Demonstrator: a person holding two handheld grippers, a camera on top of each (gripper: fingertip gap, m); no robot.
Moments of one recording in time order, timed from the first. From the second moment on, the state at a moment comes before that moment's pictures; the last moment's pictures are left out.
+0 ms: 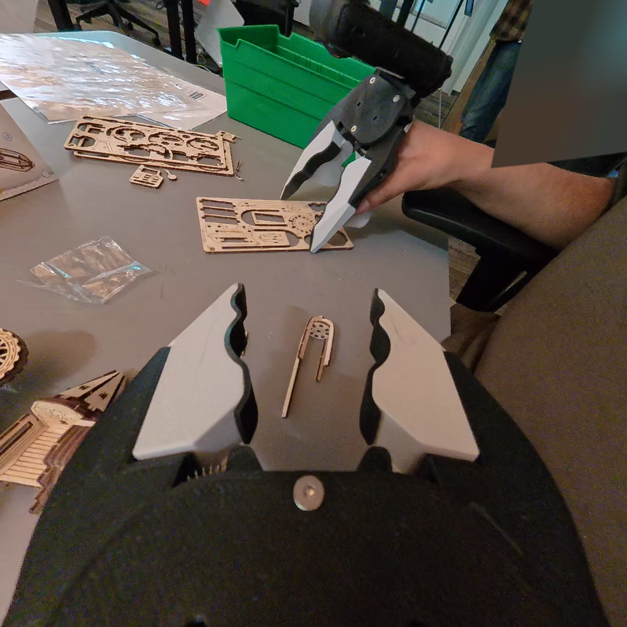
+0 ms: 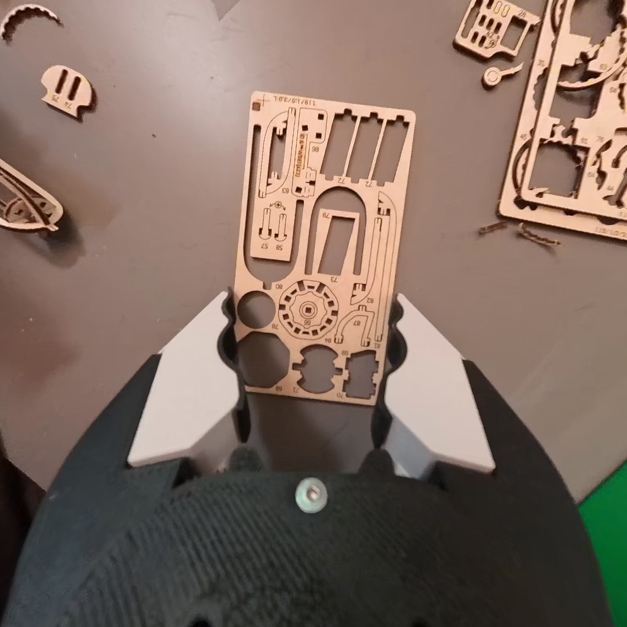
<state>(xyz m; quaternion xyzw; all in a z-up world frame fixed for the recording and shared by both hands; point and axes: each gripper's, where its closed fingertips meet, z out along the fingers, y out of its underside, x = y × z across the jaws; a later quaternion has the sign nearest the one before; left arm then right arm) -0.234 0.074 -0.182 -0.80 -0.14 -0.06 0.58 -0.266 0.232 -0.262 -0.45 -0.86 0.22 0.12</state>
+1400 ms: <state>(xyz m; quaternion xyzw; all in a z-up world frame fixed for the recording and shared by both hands) -0.279 0.140 -0.134 -0.50 -0.40 -0.41 0.65 -0.253 0.163 -0.162 -0.37 -0.77 0.51 0.11</state>
